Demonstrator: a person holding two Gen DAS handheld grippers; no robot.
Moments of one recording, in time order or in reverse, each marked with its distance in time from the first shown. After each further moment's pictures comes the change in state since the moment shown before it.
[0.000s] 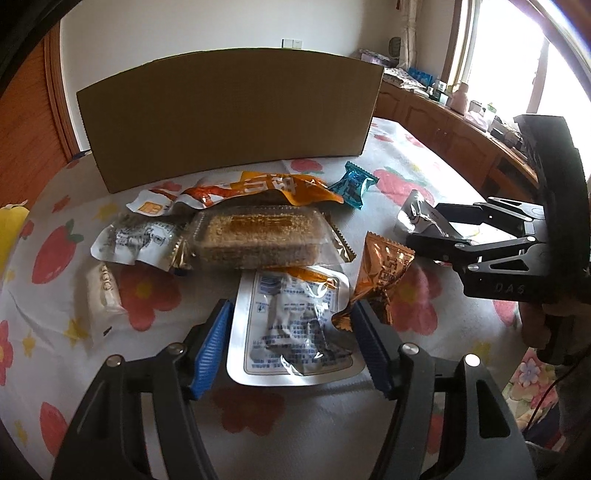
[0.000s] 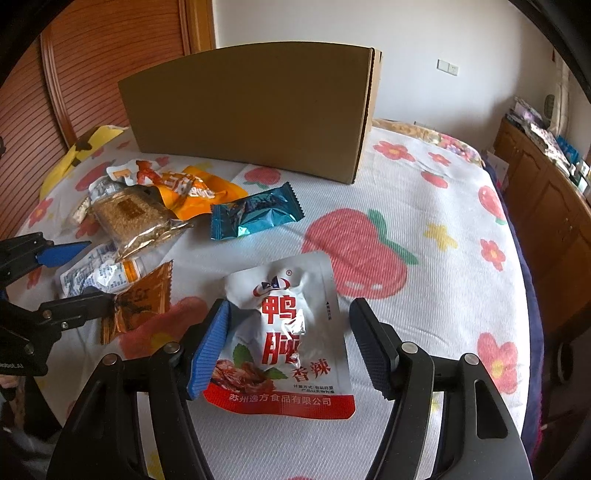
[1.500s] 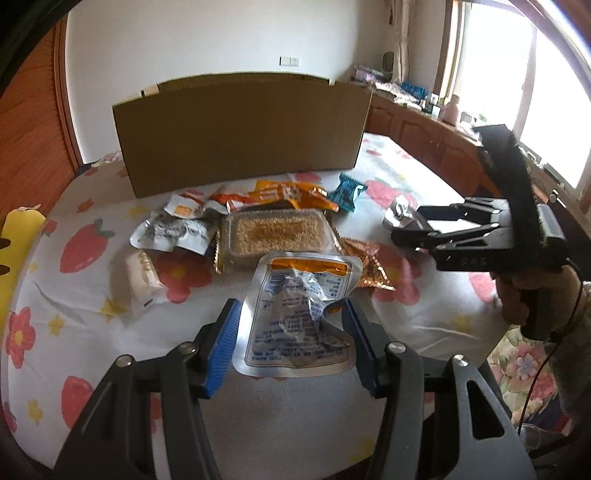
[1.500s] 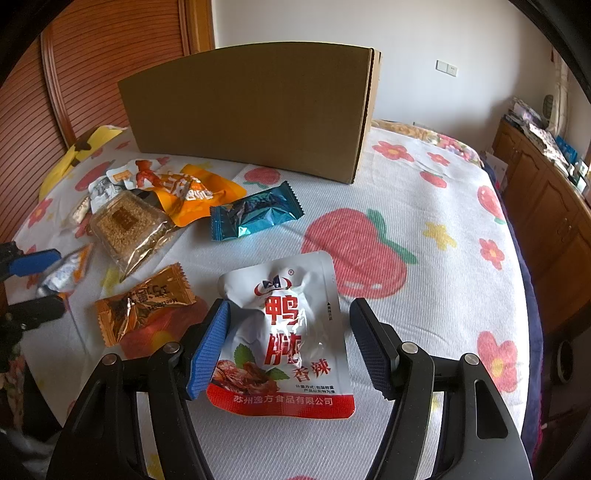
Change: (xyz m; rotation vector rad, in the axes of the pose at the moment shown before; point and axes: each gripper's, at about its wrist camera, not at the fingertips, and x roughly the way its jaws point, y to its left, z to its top) left arm -0.049 0.007 -0.022 0.016 -0.081 -0.010; right arm 0.000 0.000 0.000 -0.002 -0.002 -0.002
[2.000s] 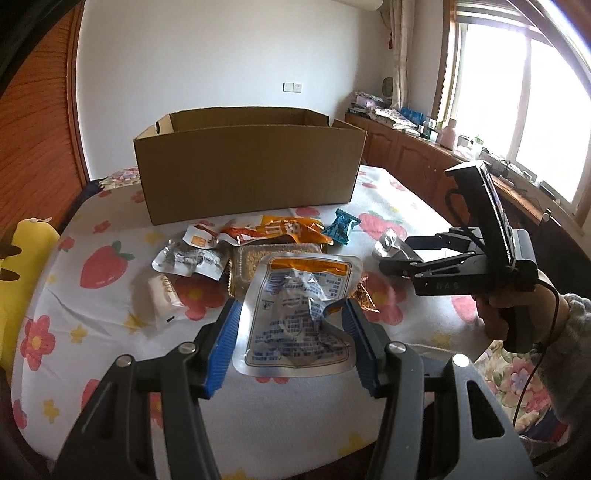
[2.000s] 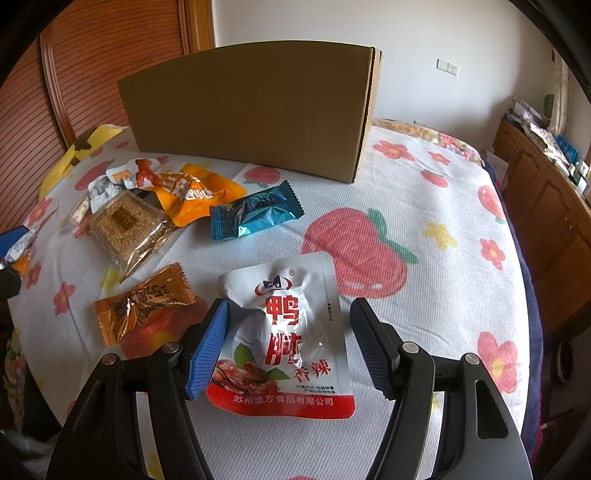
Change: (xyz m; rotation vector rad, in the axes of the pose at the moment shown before) left arm -0.032 -0.001 0.005 -0.014 -0.098 0.002; right arm 0.001 0.000 0.001 0.003 0.010 0.001
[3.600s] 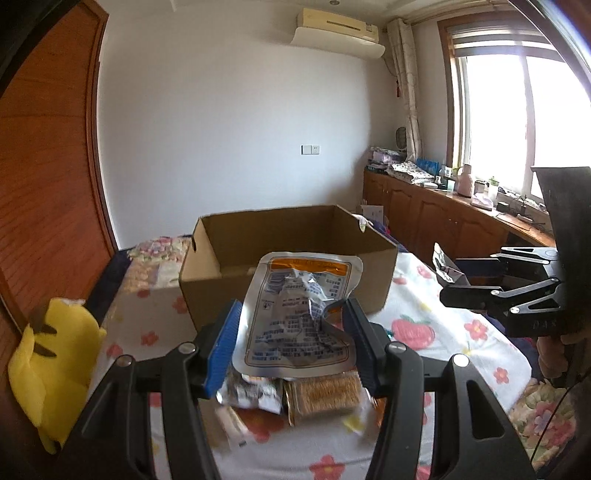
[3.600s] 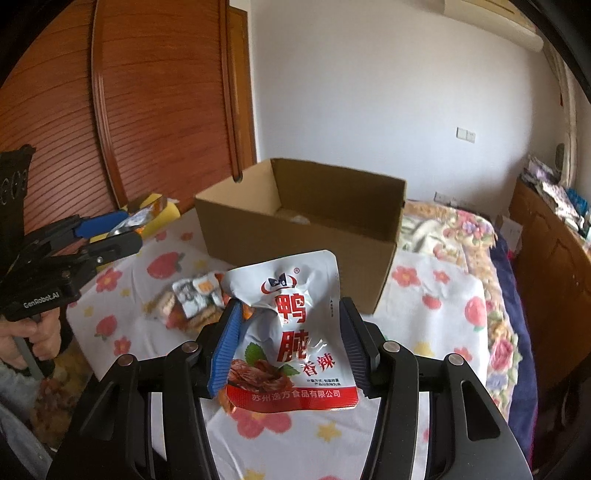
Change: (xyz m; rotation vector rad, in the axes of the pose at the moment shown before) left arm -0.031 0.020 0.100 0.055 -0.238 0.112; right arm -0.116 0.030 0.069 -0.070 -0.263 0.097
